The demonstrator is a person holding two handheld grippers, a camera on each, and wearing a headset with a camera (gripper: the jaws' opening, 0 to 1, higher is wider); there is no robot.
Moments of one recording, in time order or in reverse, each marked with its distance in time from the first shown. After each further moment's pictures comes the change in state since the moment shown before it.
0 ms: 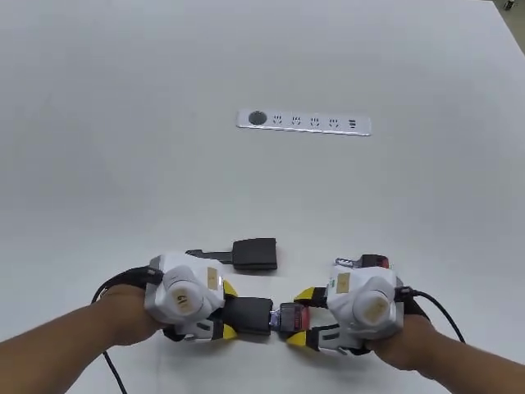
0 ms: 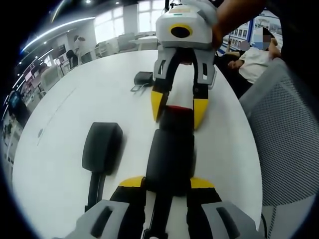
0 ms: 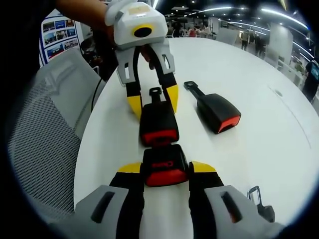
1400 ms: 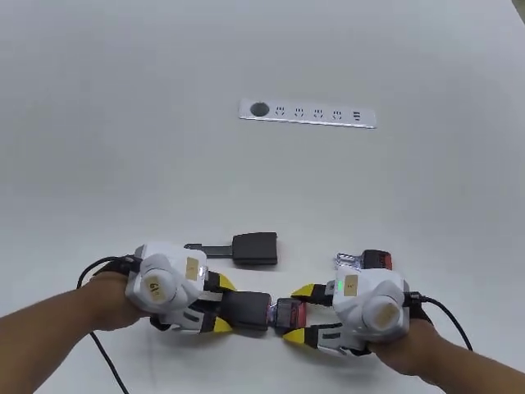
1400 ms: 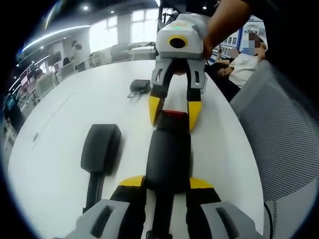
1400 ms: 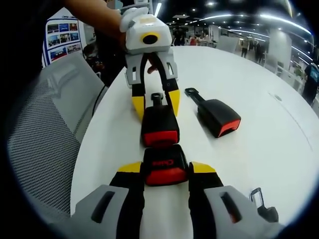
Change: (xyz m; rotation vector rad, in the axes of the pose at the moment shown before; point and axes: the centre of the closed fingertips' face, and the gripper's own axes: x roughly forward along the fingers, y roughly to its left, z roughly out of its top) left arm -0.006 -0.001 -0.003 0.031 -0.109 -0.075; right arm -0.006 0.004 0.007 -0.026 -0.084 0.006
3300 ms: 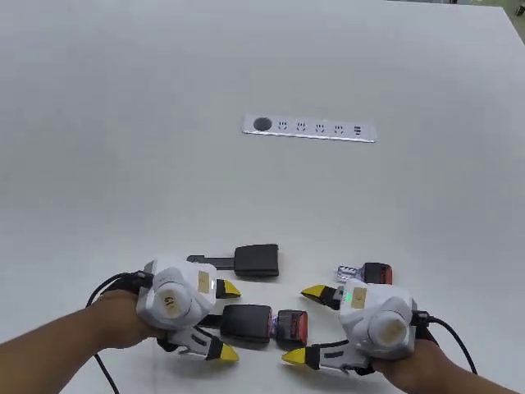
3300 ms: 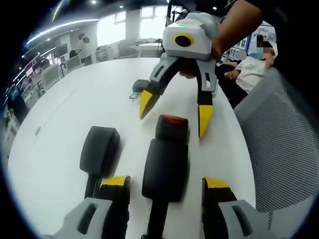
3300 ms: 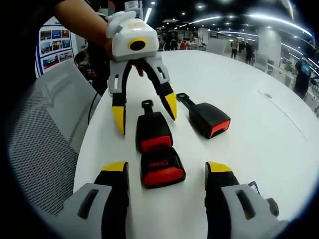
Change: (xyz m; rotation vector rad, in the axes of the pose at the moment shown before) left arm -0.003 -0.005 0.016 -0.065 0.018 0.055; right arm -0.009 -0.010 0.008 0.068 -0.052 -0.078
